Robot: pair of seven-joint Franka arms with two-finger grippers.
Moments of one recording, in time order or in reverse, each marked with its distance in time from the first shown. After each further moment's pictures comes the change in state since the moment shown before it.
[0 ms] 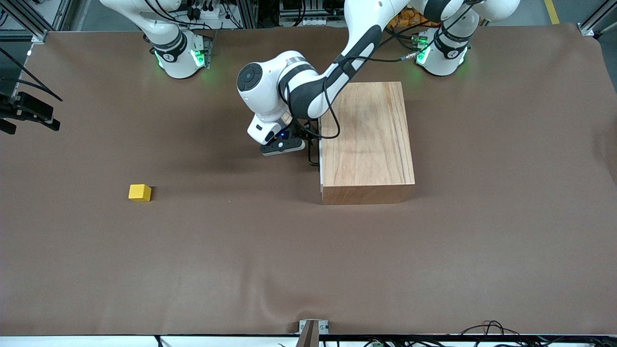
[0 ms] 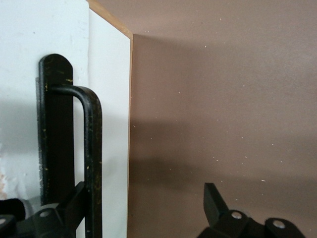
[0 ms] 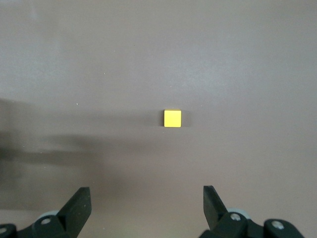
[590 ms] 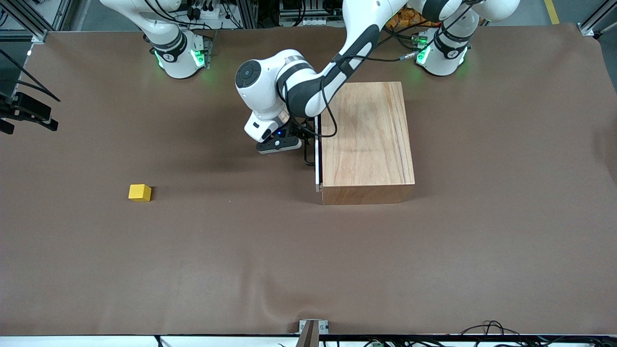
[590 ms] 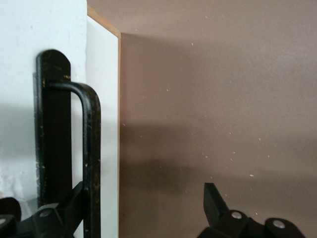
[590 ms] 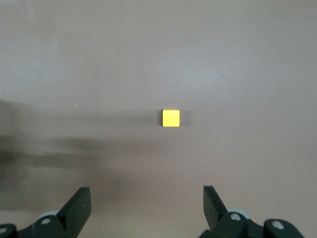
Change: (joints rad) left arm -0.017 0.007 -0.002 0.000 0.000 0.026 0.000; right arm -0.005 0.001 -0.002 0.000 0.000 0.000 0.000
